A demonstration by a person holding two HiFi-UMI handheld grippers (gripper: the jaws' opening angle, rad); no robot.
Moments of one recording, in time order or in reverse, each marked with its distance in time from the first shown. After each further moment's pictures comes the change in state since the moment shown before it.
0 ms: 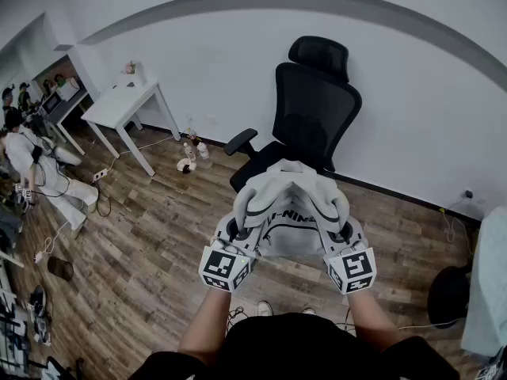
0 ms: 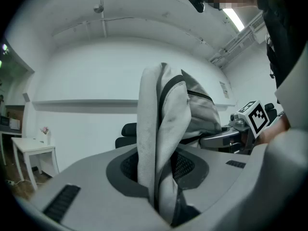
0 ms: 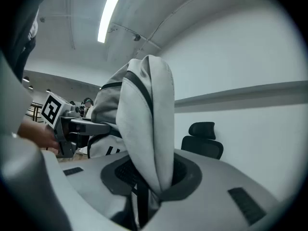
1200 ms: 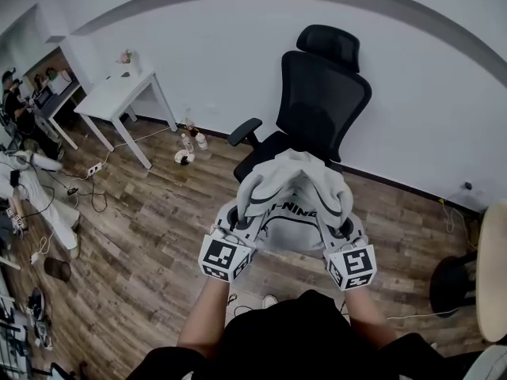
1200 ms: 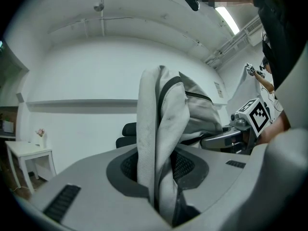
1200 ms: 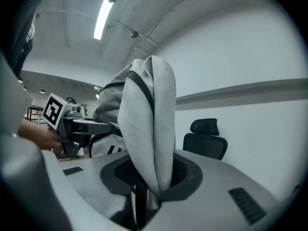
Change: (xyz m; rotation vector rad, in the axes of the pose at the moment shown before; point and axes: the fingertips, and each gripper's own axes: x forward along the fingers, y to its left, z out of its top) left arm -0.018 0.057 -0.015 0.041 -0.010 -0.063; right arm 0.038 0.052 -0.010 0.035 0.002 -0.049
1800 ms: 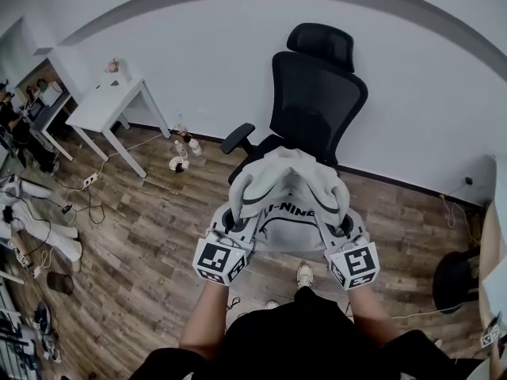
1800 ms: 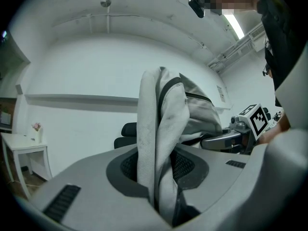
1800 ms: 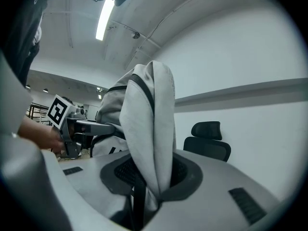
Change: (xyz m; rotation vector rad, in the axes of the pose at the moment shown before) left arm 0.049 0.032 0.002 -0.054 -0.012 -0.013; right arm 0.043 -0.033 0.014 -0.030 -0.026 0.032
